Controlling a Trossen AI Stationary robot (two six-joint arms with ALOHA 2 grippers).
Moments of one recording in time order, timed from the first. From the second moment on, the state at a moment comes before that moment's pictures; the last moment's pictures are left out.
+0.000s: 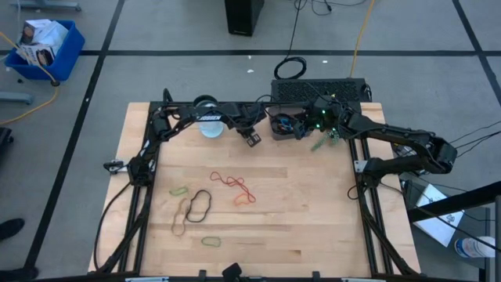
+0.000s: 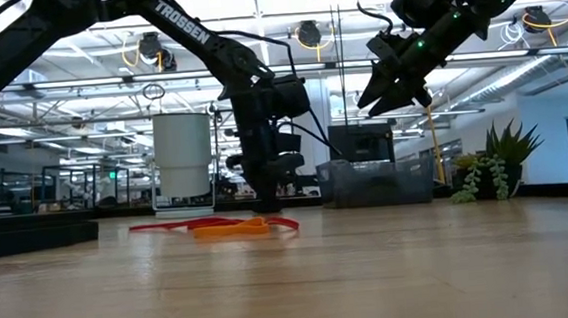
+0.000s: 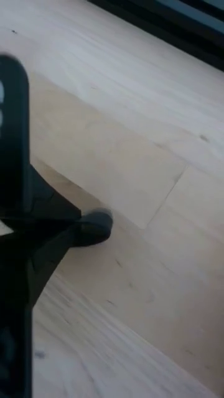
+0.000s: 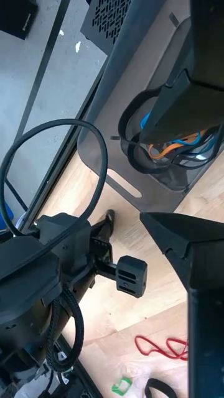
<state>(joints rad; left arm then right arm) 0.43 2.20 1.66 -0.72 -0.17 -0.13 -0.58 1.19 0.73 -0.11 -0.05 0.28</state>
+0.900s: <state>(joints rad) 0.39 1.82 1.66 -0.64 -0.19 -0.11 -0.58 1.19 0.73 -0.12 -0.06 0.28</state>
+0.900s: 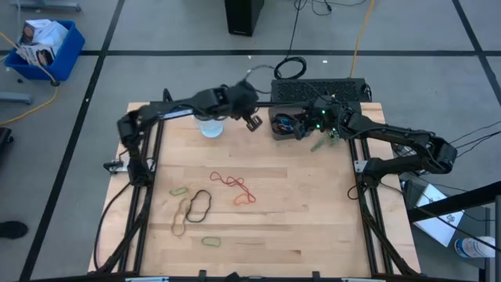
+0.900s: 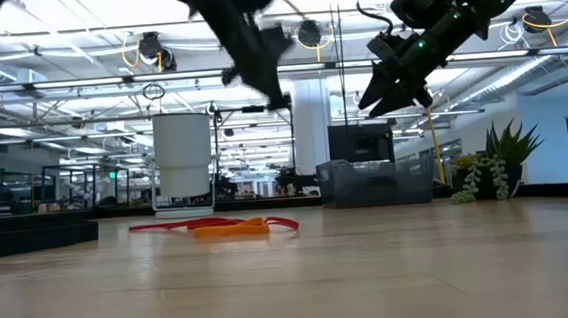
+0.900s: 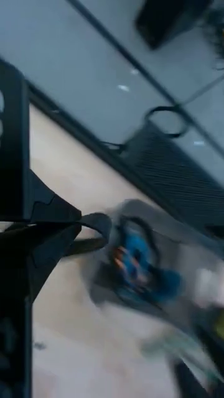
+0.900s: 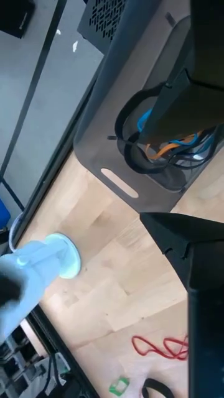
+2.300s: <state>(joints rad) 0.11 1.66 1.66 -0.50 -0.08 -0.05 -0.18 1.17 0.73 0.40 -0.23 0.01</state>
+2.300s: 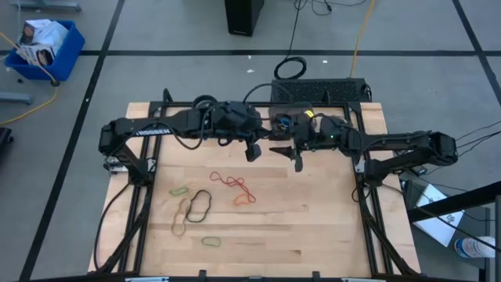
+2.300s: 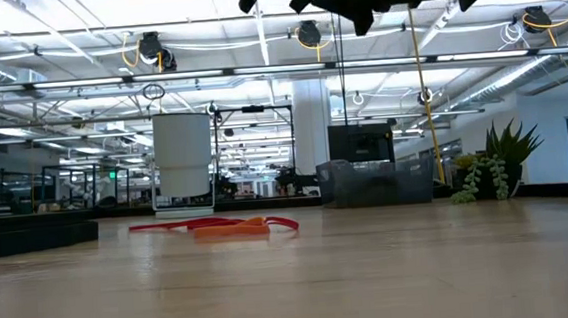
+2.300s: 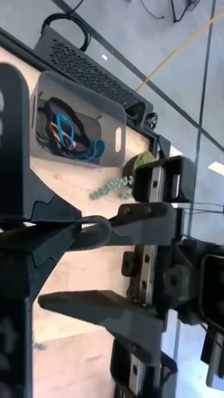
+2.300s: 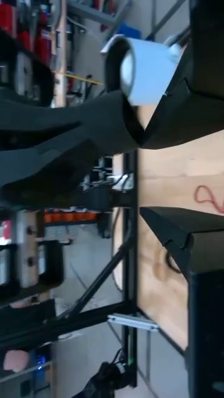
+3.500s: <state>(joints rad) 0.07 1.66 1.66 -0.53 -0.16 -0.06 -0.18 1.17 0.73 0.44 -0.18 0.07</state>
